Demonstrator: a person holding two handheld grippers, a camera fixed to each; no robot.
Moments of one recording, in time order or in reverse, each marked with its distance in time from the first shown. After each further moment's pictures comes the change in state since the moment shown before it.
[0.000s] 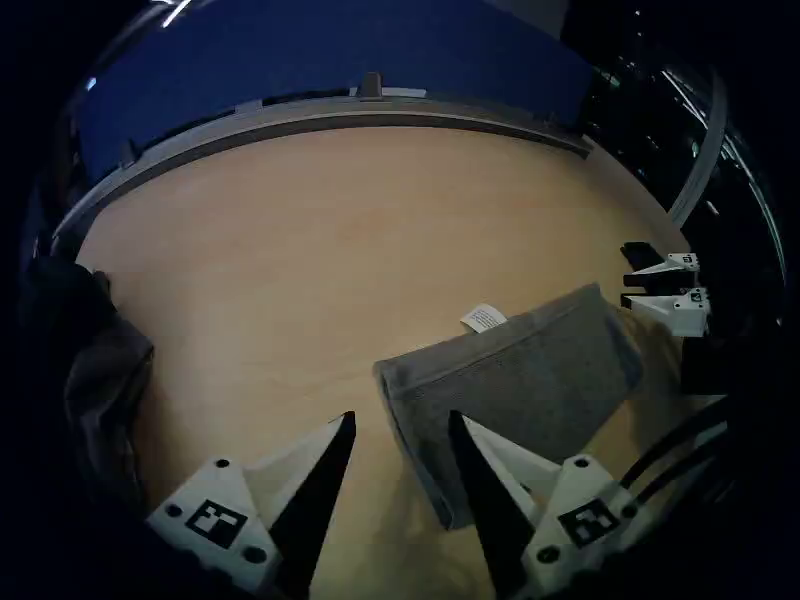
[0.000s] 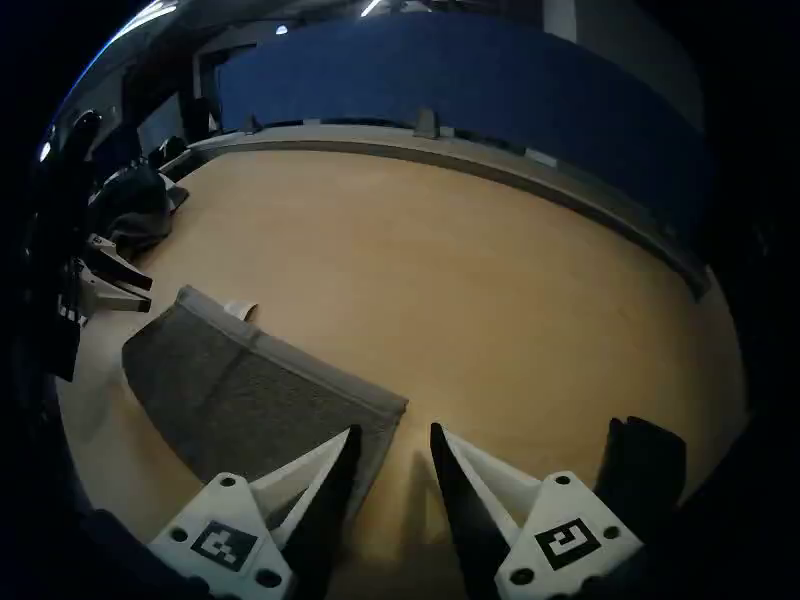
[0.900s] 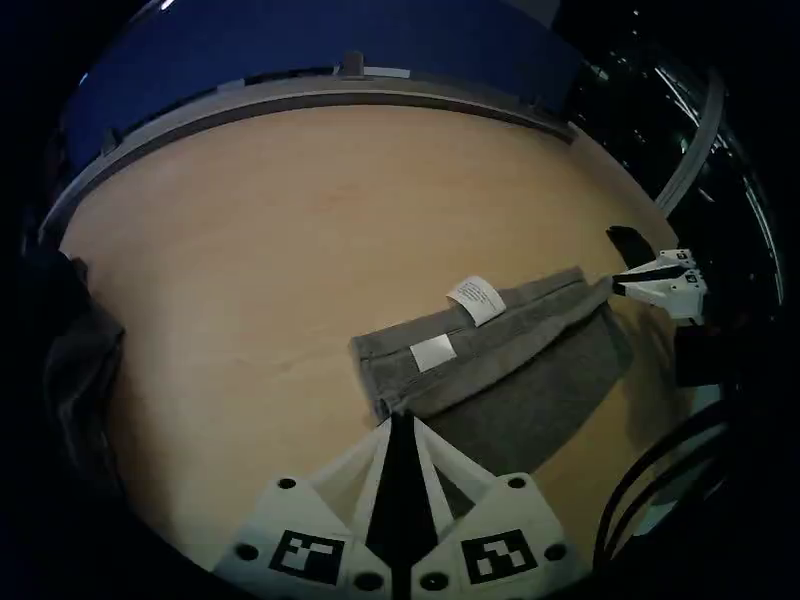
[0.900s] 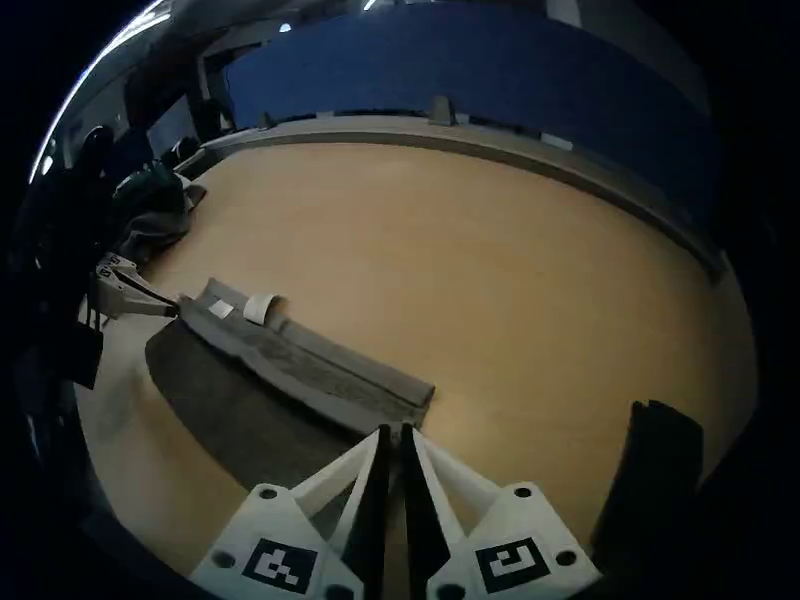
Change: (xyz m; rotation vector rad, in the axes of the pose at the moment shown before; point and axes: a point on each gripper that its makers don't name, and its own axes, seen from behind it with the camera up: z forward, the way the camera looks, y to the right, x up) left arm -0.020 0.015 0.010 -0.073 -0.057 -0.002; right arm -0.011 -0.017 -0.004 0.081 -0.046 0.029
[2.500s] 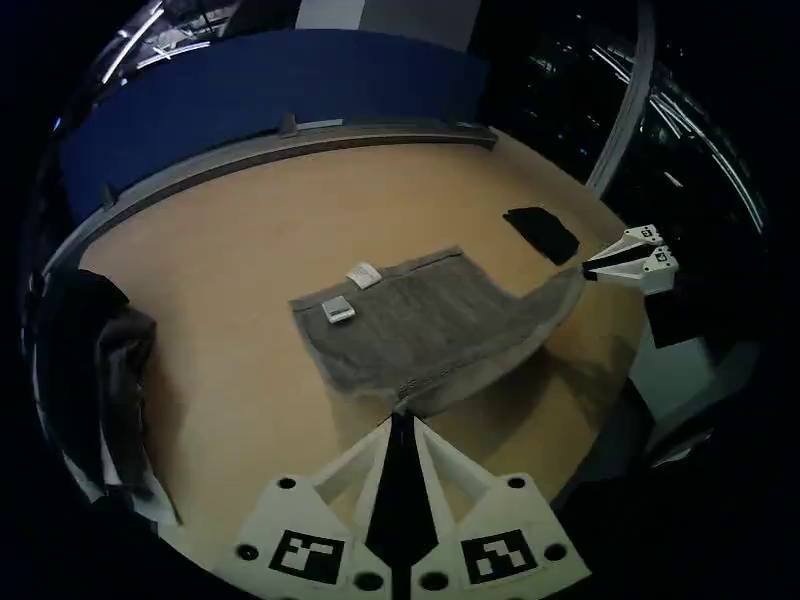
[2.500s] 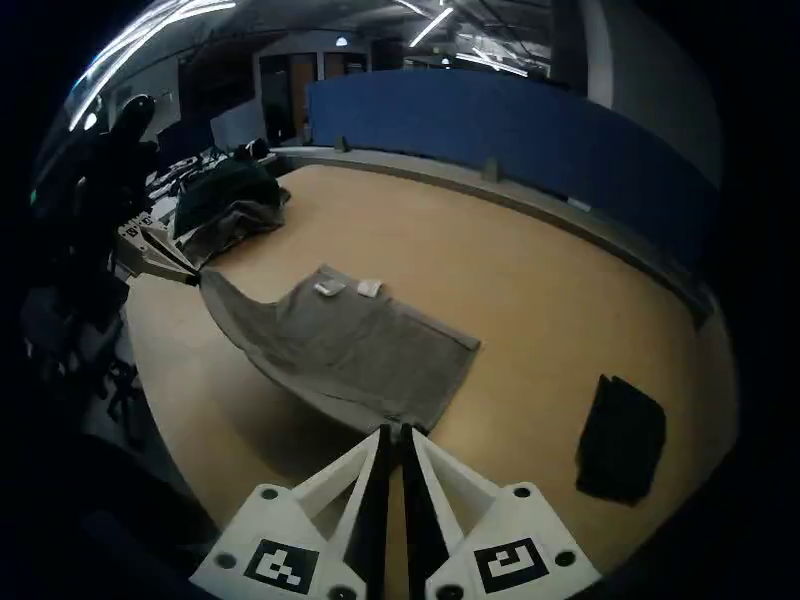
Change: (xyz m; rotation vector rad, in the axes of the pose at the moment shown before) left arm -0.051 0.080 -0.148 -0.087 0.096 0.156; right arm -0.044 -0.069 -0.156 0.067 0.109 -0.140
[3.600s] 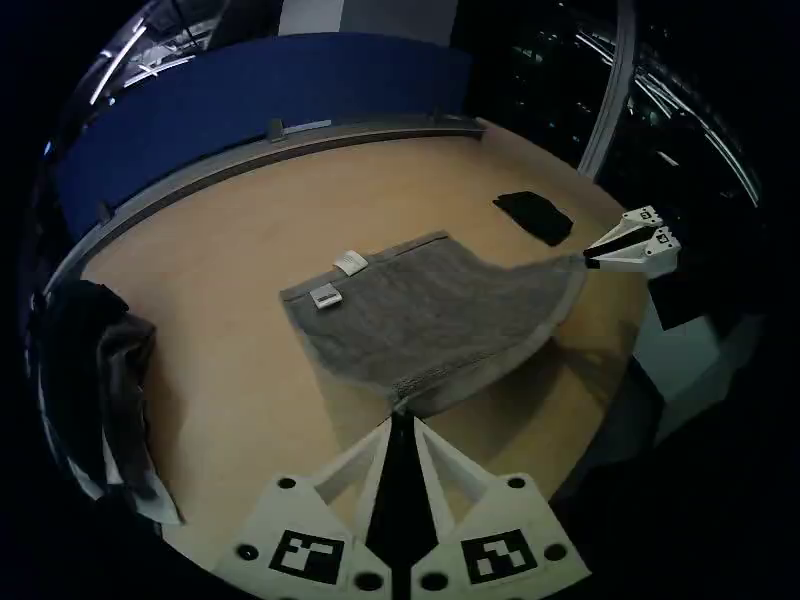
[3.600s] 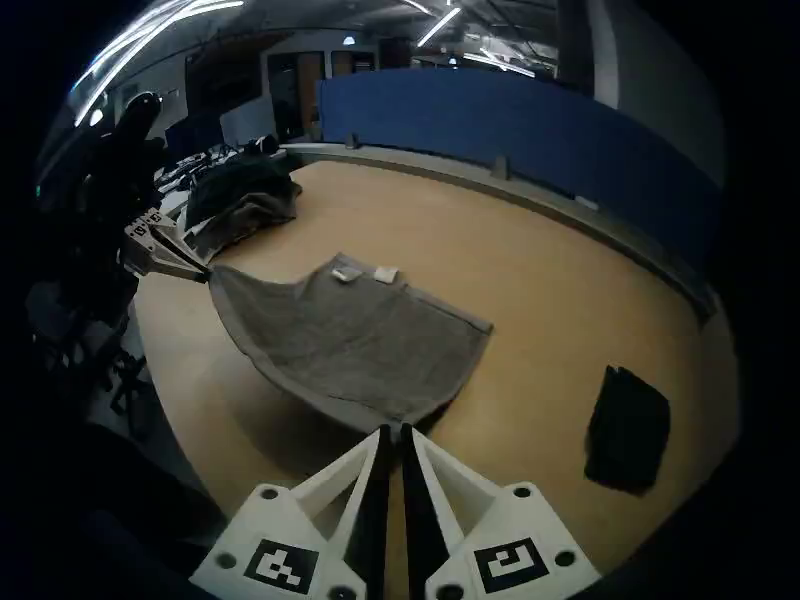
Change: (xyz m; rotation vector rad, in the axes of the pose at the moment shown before) left arm -0.020 0.014 -0.004 0.008 -0.003 0.065; right arm -0.021 -0.016 -0.013 0.028 -0.006 -0.018
